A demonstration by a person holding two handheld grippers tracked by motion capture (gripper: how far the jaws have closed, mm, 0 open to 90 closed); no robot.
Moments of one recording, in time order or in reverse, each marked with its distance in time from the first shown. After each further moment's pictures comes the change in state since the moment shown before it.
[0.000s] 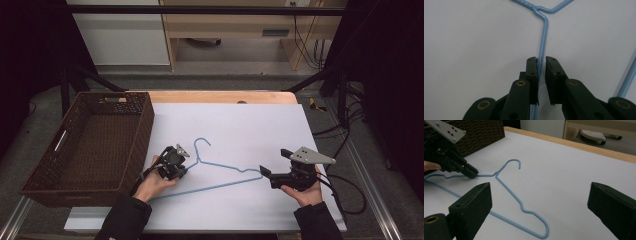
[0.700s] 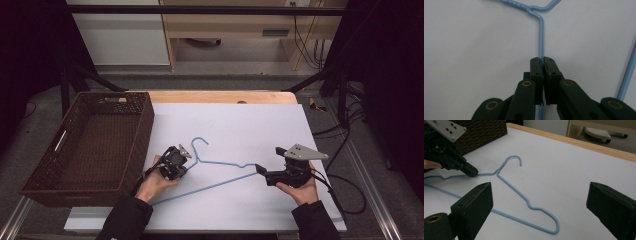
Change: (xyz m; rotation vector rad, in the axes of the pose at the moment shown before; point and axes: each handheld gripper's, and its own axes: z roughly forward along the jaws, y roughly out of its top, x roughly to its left) left arm -0.005 0.004 -0.002 0.026 0.020 0.042; right arm 0.002 0.004 0.014 0.026 0.022 -0.018
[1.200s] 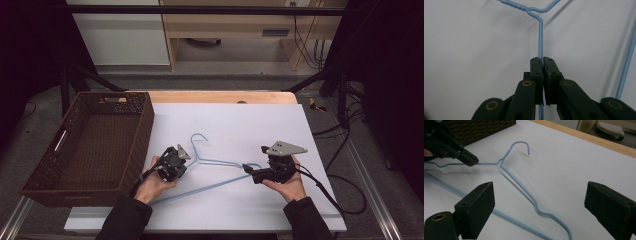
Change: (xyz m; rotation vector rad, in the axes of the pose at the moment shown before) left arm -0.008 -0.002 -0.018 -0.058 0.053 0.024; right arm 0.013 0.008 0.034 0.070 0.049 -0.064
